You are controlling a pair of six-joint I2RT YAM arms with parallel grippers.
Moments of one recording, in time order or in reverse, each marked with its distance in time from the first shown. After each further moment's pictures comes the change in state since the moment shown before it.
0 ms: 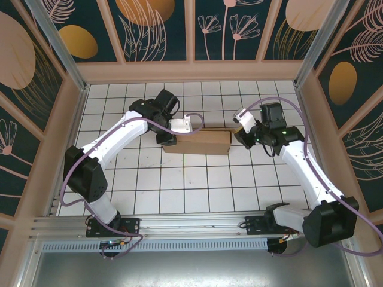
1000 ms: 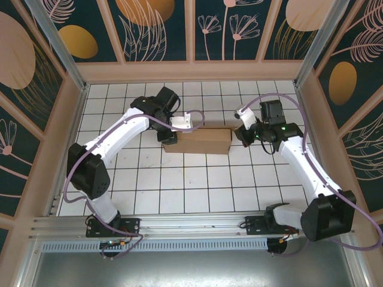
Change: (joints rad) left arm 0.009 0.048 0.059 -0.025 0.019 -0.018; right arm -0.013 0.051 0.036 0.000 -0.029 0.127
